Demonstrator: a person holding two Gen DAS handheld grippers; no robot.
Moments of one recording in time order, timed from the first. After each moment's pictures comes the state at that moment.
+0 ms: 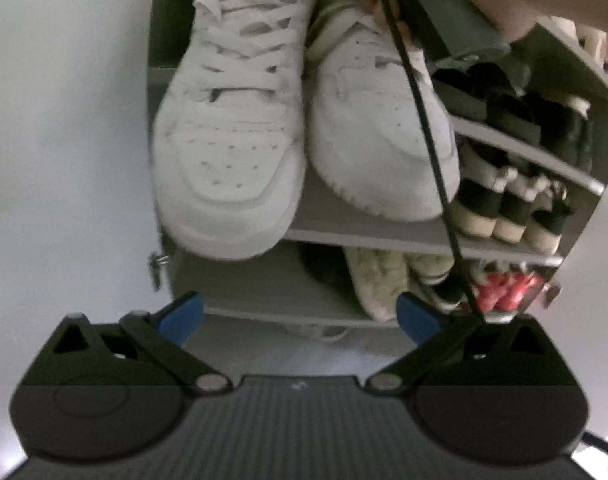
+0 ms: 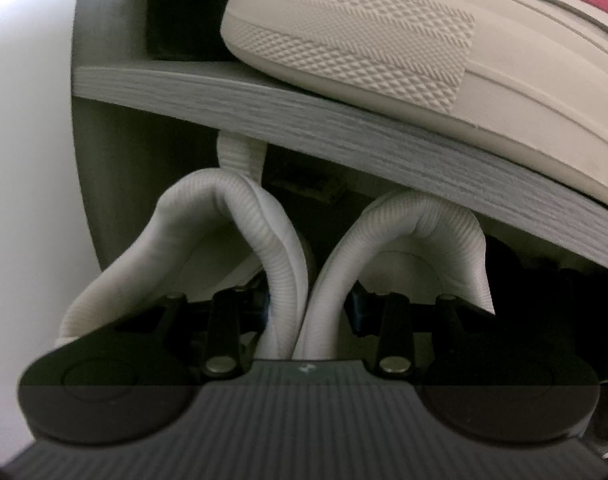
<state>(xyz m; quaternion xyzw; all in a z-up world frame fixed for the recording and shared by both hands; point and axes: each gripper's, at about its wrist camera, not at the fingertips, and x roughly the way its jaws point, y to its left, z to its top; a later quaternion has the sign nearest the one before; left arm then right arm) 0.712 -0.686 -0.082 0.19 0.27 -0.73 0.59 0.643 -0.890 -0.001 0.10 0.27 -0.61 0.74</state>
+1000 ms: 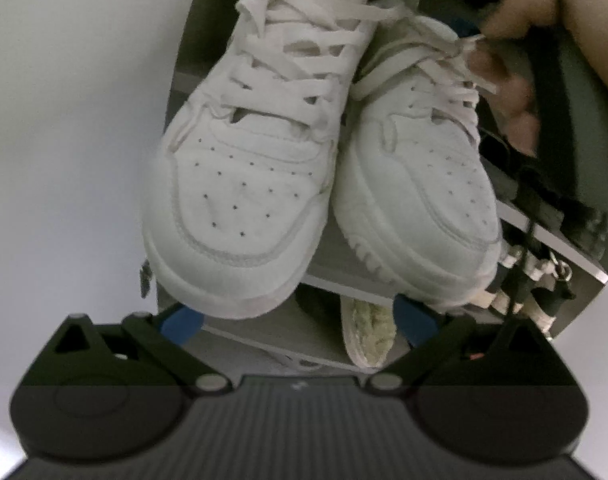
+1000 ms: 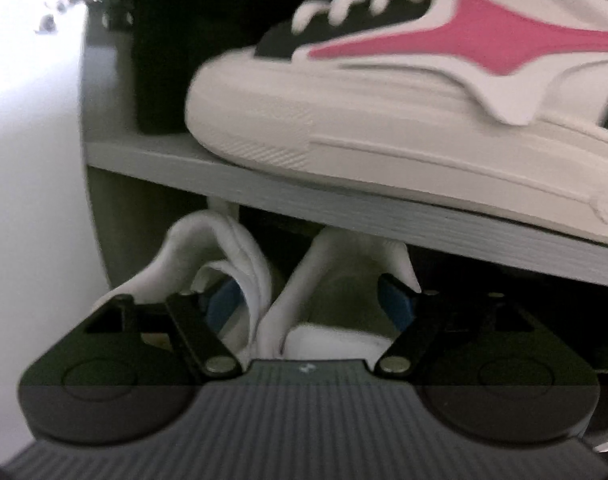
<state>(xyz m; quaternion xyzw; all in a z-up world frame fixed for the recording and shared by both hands) 0.715 -0.714 -0.062 0.13 0.33 -0.70 0.62 0.595 -0.878 0.058 0.08 0.19 -0.61 0.77</state>
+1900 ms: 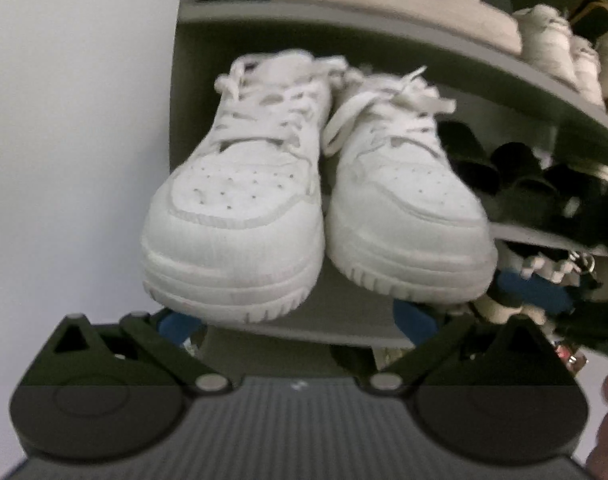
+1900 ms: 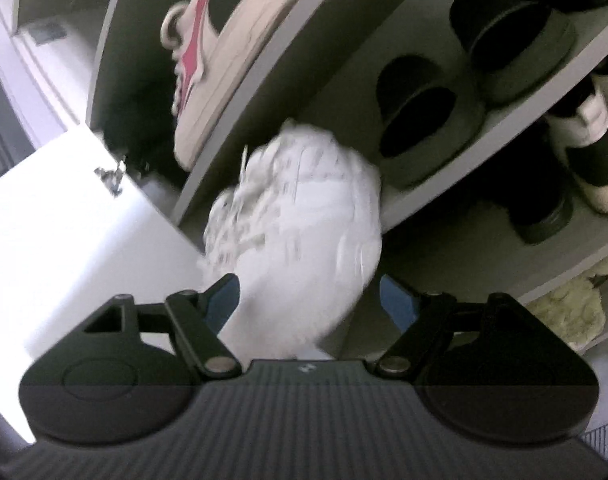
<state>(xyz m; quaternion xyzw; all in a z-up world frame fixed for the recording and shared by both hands) 0.696 -0.711 -0.015 0.15 0.19 -0.71 0.66 0.433 -0.666 -0.032 0.38 -0.14 -0.46 0.79</state>
